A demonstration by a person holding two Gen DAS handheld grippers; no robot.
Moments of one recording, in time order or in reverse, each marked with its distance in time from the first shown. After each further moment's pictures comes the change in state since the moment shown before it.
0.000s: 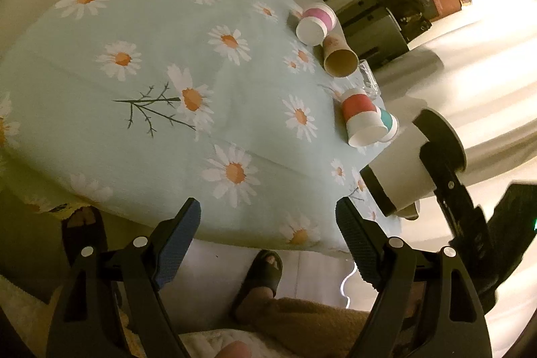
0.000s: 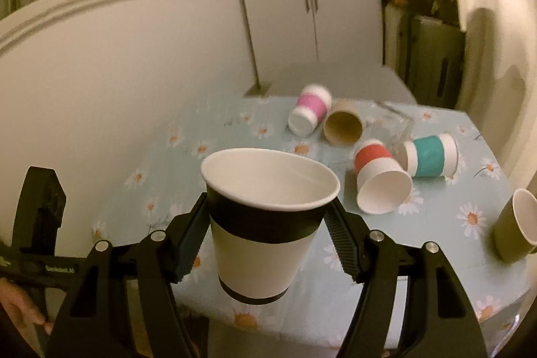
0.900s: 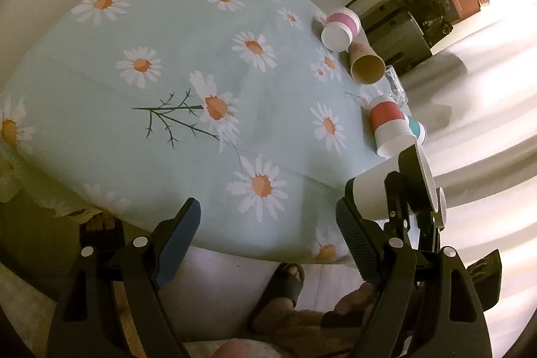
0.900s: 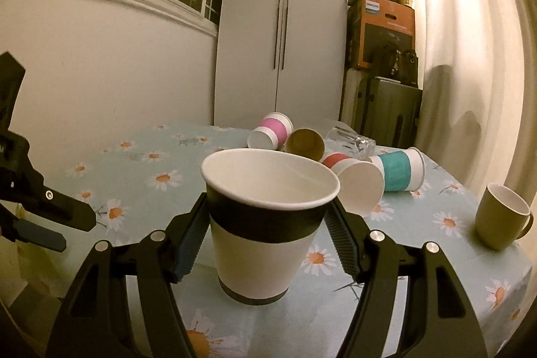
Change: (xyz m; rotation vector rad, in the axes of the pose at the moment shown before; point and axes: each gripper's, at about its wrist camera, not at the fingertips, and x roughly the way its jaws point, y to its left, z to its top) left arm 0.009 0.002 0.002 0.001 -0.034 0.117; right arm 0.033 0.010 -0.085 -0.106 -0.226 -0.238
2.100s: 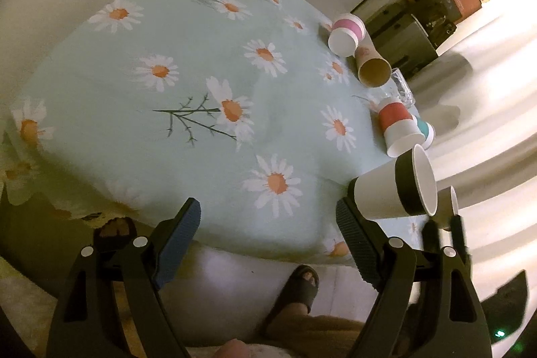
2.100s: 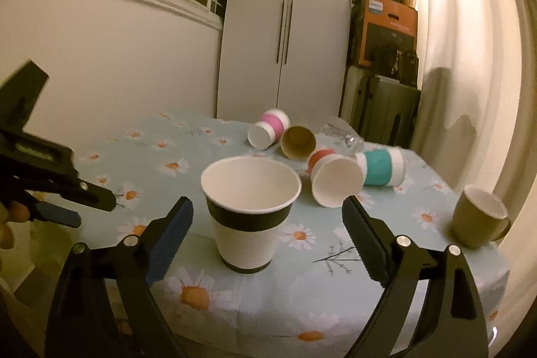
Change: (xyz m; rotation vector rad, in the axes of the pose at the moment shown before) left arm -0.012 0.004 -0.009 0.031 -0.056 0.057; right arm -0.058 -0.013 0.011 -0.029 0.021 0.015
